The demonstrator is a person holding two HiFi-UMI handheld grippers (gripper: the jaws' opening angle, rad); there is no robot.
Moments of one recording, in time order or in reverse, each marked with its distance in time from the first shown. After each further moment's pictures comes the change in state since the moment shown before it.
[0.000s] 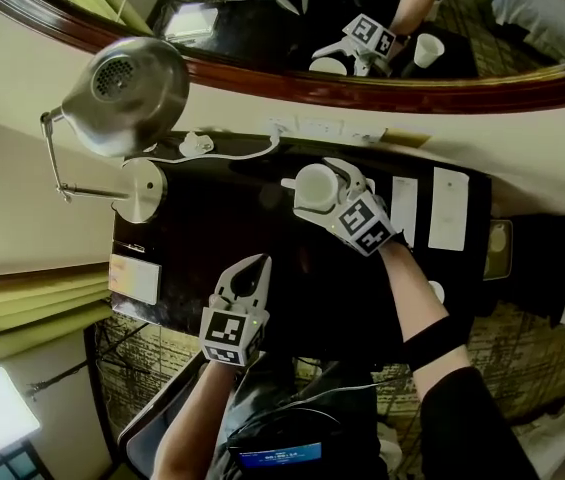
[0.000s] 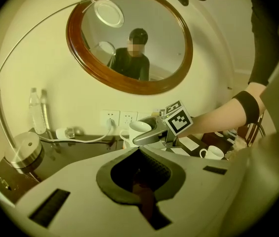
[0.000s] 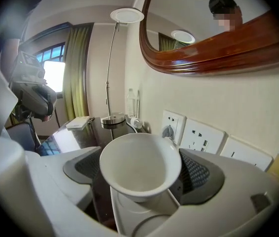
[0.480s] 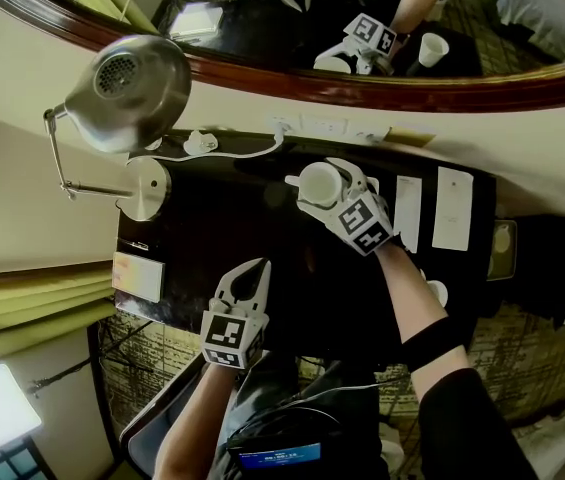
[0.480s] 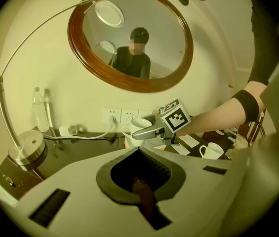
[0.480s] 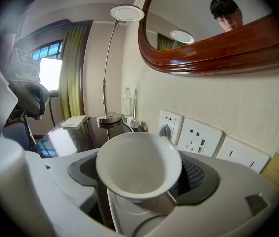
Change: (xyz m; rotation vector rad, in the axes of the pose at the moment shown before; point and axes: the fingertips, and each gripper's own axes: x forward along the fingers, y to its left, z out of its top) left arm -0.010 -0.002 -0.003 -0.043 0.020 0.028; right arm 0.004 -0.005 -0.001 0.003 -0.001 -0.052
